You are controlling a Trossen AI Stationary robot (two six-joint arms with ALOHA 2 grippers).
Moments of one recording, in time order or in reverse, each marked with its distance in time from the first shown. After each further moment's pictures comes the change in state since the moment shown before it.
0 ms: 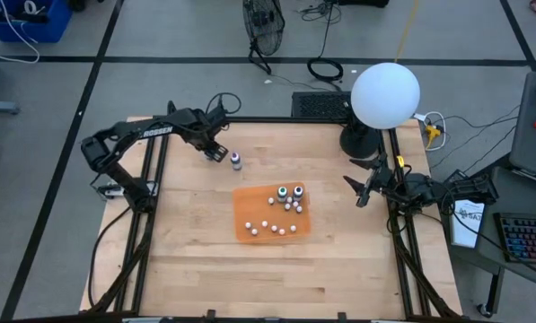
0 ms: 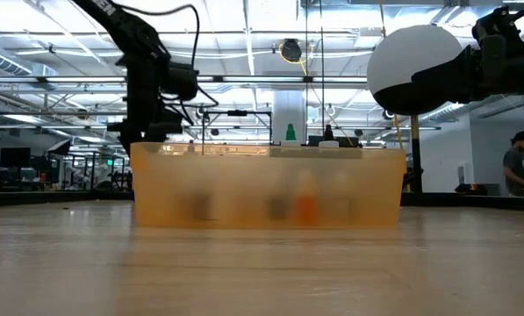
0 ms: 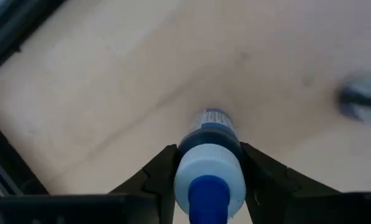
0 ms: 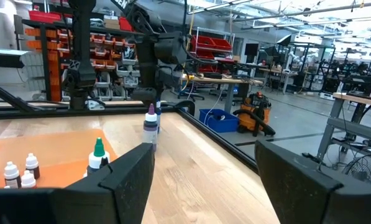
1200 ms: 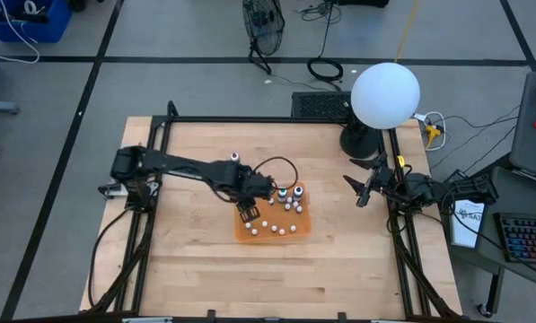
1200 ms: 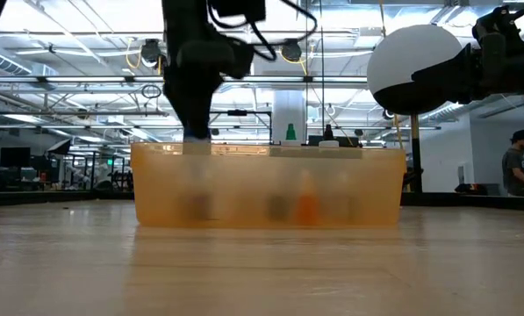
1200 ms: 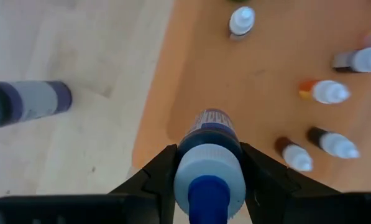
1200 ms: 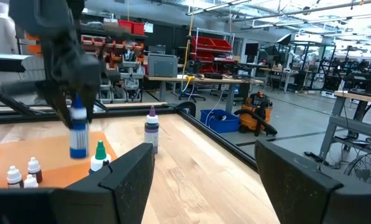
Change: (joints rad) left arm -0.709 0.229 0.412 -0.183 0.017 -0.177; right arm 0.000 0.001 0.000 0.006 0.001 0.016
